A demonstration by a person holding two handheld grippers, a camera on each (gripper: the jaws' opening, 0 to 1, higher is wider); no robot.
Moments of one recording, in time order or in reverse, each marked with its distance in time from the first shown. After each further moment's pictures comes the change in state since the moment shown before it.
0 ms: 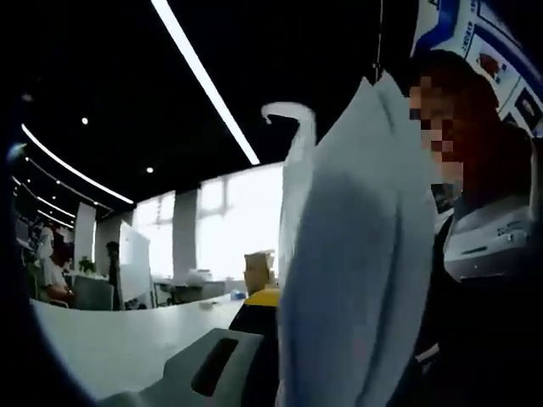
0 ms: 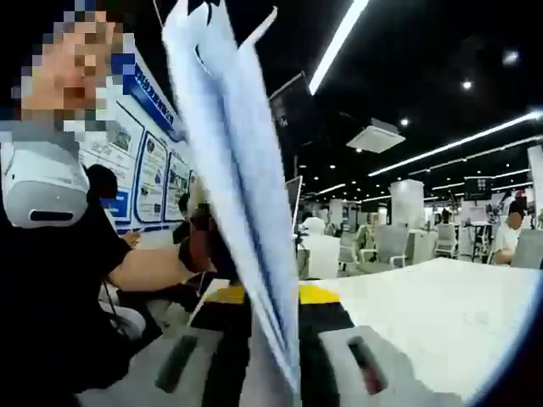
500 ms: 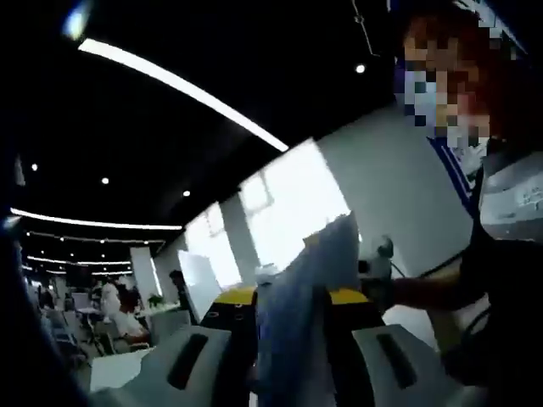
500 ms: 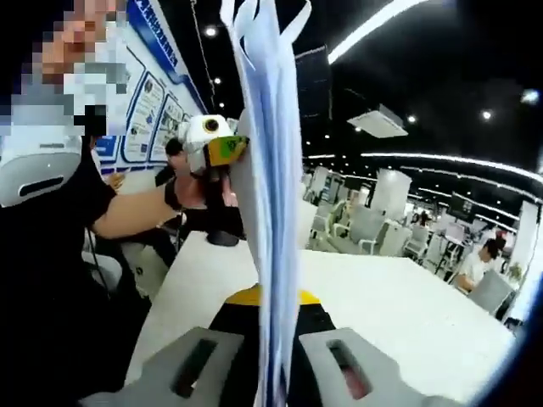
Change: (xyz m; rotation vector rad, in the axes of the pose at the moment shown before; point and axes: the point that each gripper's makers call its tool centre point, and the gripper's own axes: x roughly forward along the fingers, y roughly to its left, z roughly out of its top) left arm -0.029 0.022 0.040 0.356 0.181 0.228; right arm -0.030 -0.022 0.006 -0.261 0.361 -0.195
